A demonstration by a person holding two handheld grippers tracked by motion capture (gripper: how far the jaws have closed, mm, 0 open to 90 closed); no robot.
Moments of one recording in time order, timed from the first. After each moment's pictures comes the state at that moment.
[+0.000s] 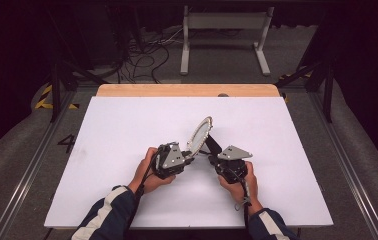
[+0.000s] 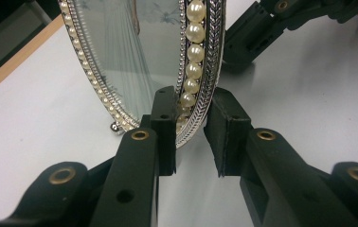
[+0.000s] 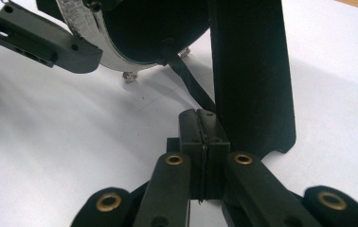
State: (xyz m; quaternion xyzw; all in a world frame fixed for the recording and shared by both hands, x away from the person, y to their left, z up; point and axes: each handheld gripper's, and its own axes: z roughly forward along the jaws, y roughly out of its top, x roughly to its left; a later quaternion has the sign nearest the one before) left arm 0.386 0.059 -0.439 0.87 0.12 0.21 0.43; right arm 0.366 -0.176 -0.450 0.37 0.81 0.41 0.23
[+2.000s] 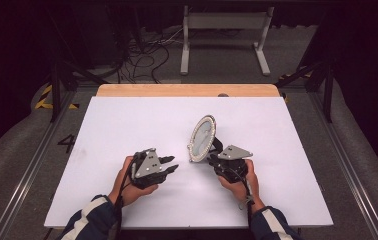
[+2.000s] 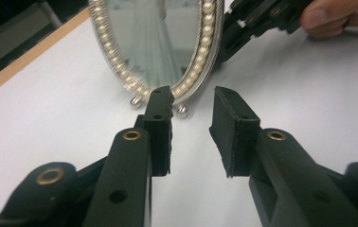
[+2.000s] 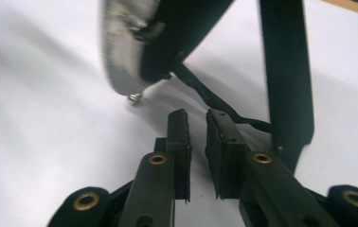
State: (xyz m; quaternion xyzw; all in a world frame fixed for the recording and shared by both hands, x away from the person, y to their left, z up) left arm 0.345 0.123 -0.421 0.85 0.16 0.21 0.46; right arm 0.367 -0.176 -0.449 0.34 0.81 0.41 0.23
